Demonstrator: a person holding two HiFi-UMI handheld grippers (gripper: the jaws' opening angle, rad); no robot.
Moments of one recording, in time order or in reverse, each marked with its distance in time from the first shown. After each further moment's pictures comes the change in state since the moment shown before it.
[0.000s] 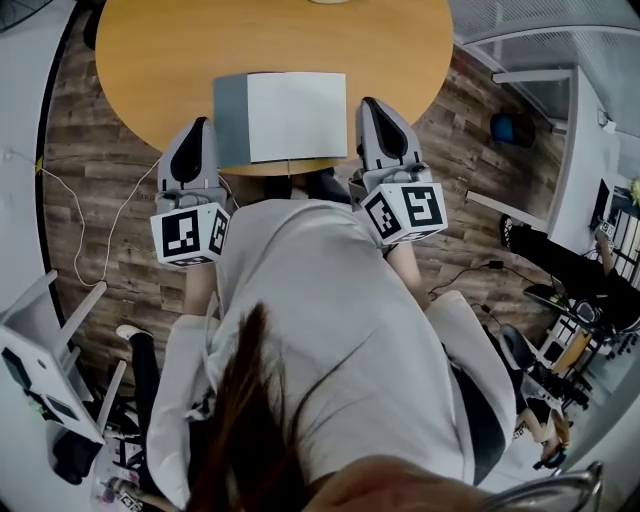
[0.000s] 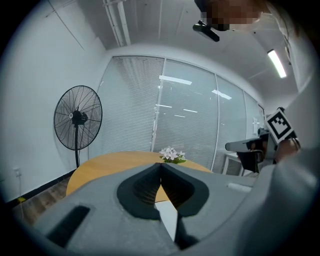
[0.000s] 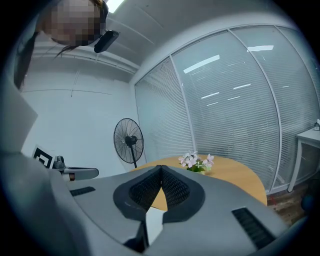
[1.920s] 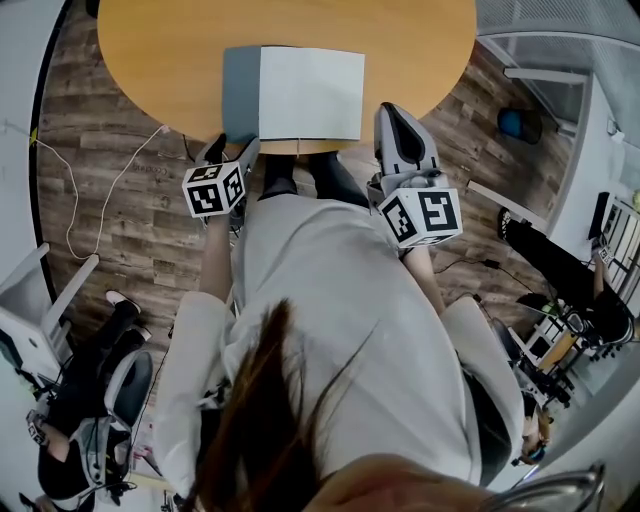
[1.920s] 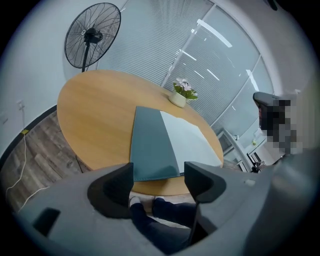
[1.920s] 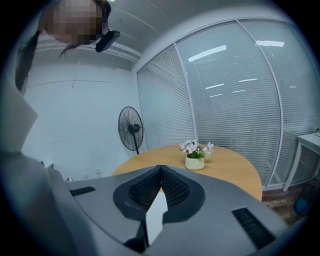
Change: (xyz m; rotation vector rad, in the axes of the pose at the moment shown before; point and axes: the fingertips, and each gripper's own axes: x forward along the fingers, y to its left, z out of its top) left arm -0.019 -0.007 -0.243 -0.385 0.674 -0.055; right arm -0.010 0.006 -0.035 -0.040 0.141 0.025
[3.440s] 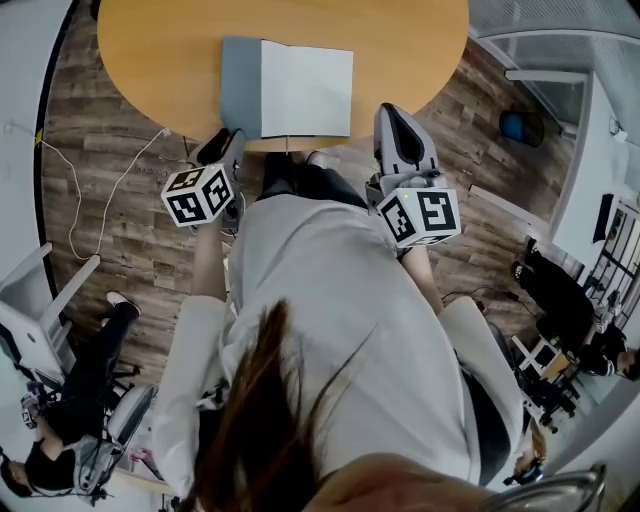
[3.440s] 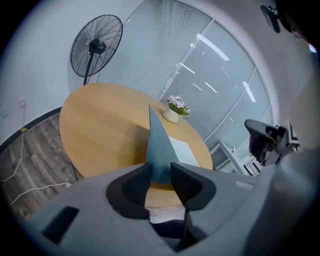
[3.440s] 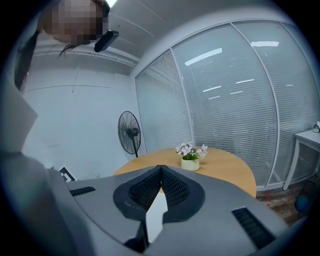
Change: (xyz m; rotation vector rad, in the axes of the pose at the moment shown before) left arm -0.038 -0.036 0.032 -0.036 -0.139 -0.028; right arm -0.034 -0.018 -0.004 0.019 -0.048 -0.005
